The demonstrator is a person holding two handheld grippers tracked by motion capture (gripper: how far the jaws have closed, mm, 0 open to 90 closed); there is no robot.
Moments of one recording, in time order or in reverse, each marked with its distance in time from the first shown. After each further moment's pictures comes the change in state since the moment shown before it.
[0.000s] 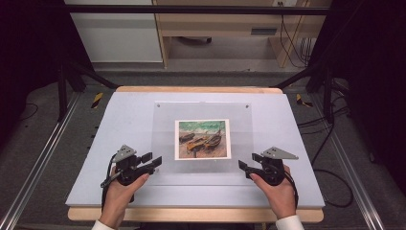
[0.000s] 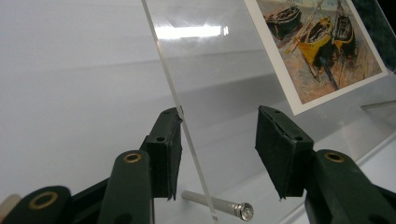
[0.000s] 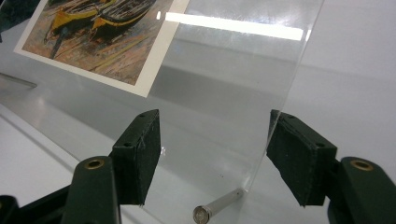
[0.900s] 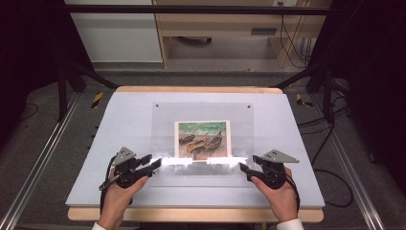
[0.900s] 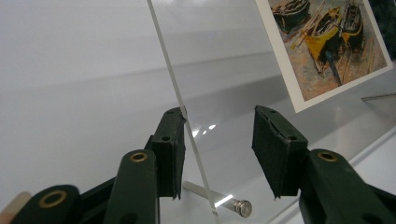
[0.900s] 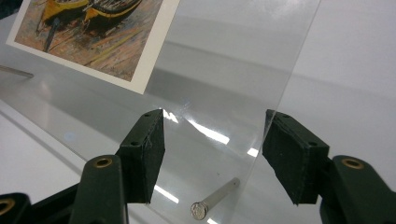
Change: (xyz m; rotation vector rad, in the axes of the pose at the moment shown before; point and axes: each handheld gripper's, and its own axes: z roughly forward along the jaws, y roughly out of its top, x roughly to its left) left arm -0.004 -0.003 -0.007 0.005 0.011 0.033; right arm 0.005 -0.004 -0.007 0.005 -0.022 -0.032
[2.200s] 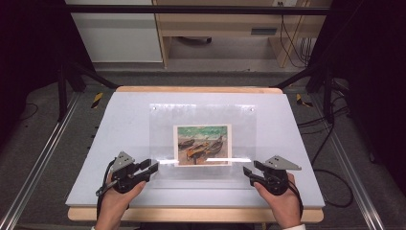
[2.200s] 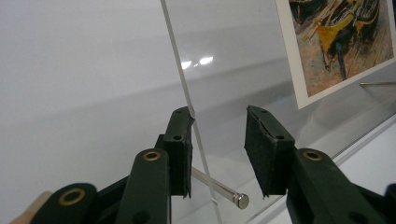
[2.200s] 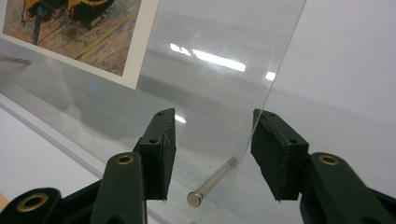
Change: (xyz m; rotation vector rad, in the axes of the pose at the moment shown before) left arm -0.006 -0.007 -0.012 0.010 0.009 0.042; right arm 0.007 -0.010 -0.013 0.004 -0.031 -0.024
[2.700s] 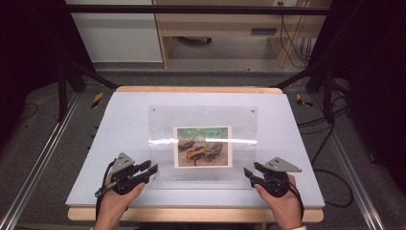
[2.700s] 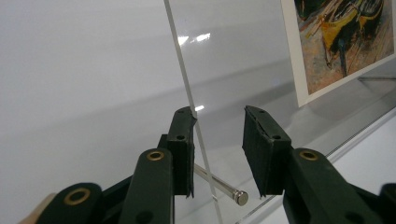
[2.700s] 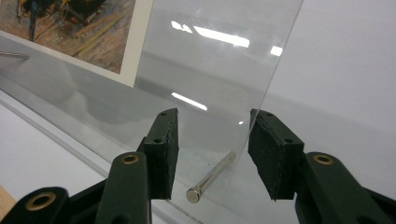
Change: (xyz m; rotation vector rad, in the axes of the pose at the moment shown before) left arm -0.001 -0.002 -0.003 0.008 -0.003 0.015; right arm 0.002 -0.003 -0.003 0.003 -0.009 -0.016
